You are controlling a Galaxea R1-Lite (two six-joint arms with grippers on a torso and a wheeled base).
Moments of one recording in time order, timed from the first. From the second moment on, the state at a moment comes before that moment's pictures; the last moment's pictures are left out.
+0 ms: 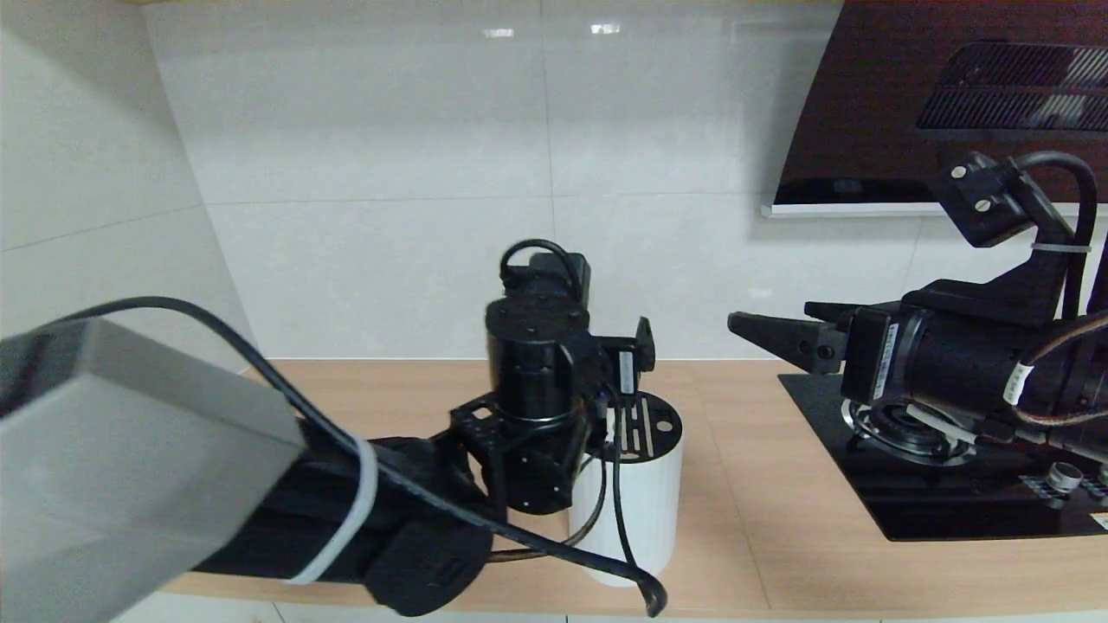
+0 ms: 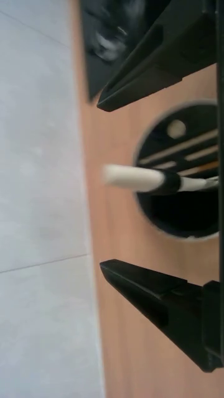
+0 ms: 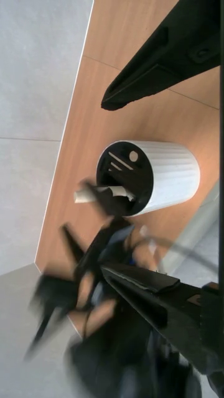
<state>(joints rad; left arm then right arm) -0.82 1.99 -1.01 -0.95 0.62 -0.14 0.65 1.39 -0.84 -0.42 -0.05 0.21</state>
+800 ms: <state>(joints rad) -0.52 1.14 -0.47 -0.80 0.40 -0.02 0.53 1.05 -0.63 -0.43 -0.15 0.12</state>
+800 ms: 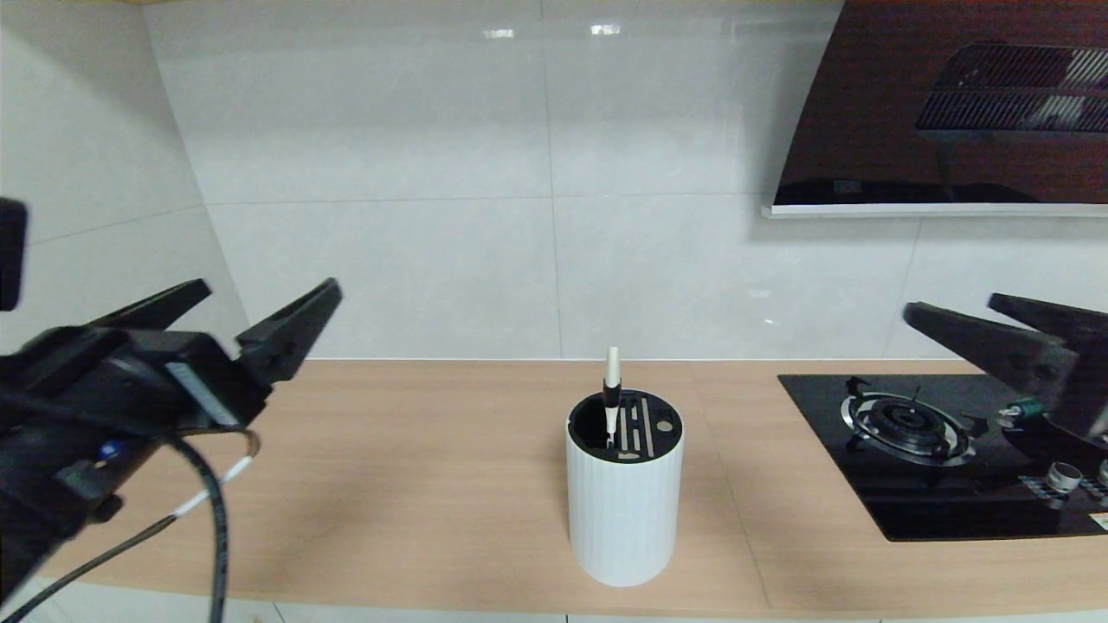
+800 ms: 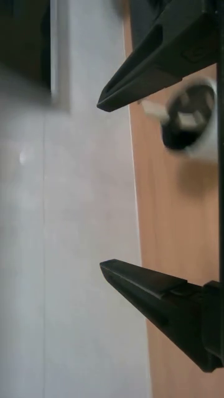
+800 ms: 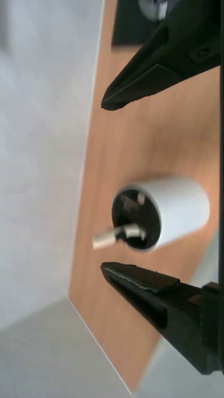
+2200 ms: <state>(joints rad) 0.01 0.01 -0.18 0.04 0.20 0.03 -0.01 0.01 -0.14 0.00 -0.05 -0.01</state>
